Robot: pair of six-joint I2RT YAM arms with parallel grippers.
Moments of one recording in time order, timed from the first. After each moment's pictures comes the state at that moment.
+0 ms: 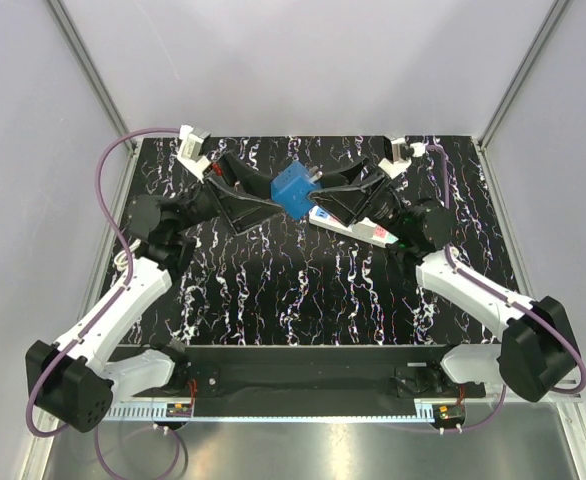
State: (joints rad) left arm -0.43 1.10 0.95 0.82 0.89 -1.13; right arm 0.60 1.29 0.88 1.21 -0.56 1.15
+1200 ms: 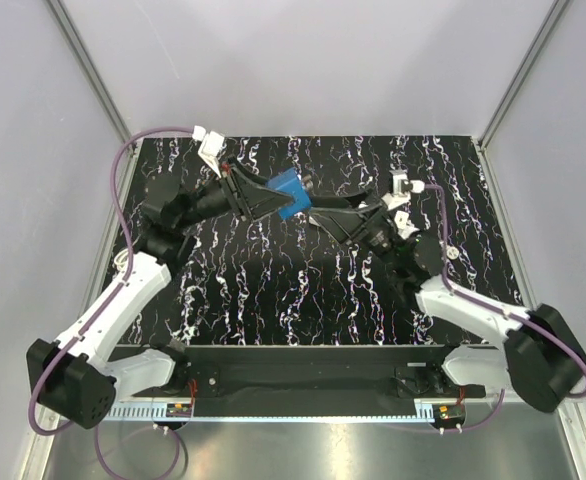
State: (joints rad) left arm -0.42 1.13 0.98 0.44 0.81 -0.87; right arm 0.68 1.24 0.62 1.27 -0.28 1.05
